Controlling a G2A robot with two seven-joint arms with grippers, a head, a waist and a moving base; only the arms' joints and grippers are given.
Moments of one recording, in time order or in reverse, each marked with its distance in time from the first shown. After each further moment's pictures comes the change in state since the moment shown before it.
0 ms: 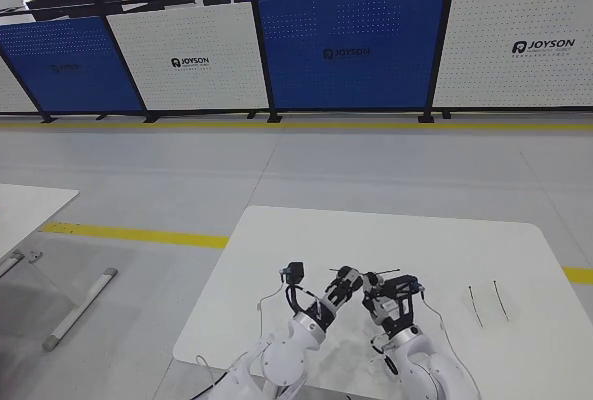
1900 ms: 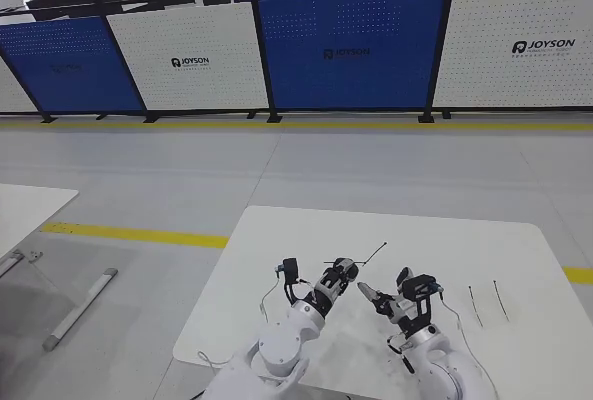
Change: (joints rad) left arm -0.033 -0.020 -0.028 -0.020 -0.323 0.121 0.003; right arm 0.002 0.037 0.063 0.004 -0.024 -0.103 -0.055
